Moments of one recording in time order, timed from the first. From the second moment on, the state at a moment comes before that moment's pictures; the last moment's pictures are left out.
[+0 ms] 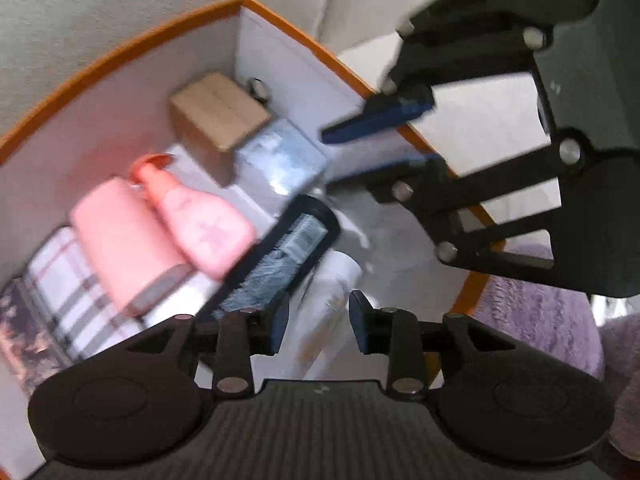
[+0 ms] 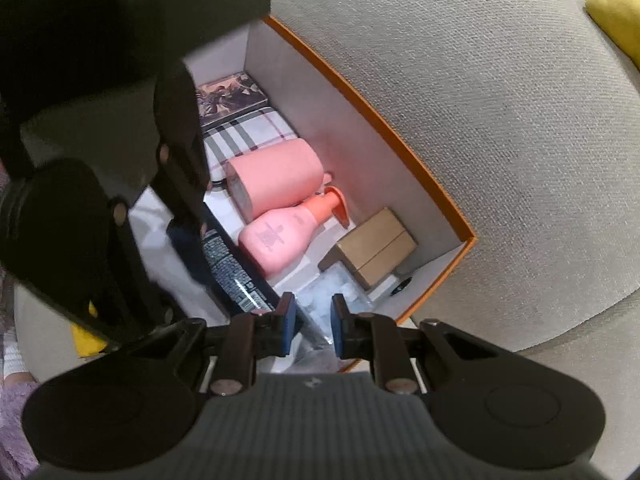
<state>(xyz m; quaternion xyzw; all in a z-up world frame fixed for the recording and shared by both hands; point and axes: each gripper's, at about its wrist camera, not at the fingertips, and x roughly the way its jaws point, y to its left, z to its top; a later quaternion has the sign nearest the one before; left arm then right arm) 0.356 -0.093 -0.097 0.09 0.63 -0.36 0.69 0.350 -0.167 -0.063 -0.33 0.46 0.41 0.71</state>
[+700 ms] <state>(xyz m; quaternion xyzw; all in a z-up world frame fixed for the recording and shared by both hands) 0.261 -0.039 0.002 0.03 0.44 -0.26 0.86 0.283 -0.158 -0.011 -0.30 0.42 0.42 0.74</state>
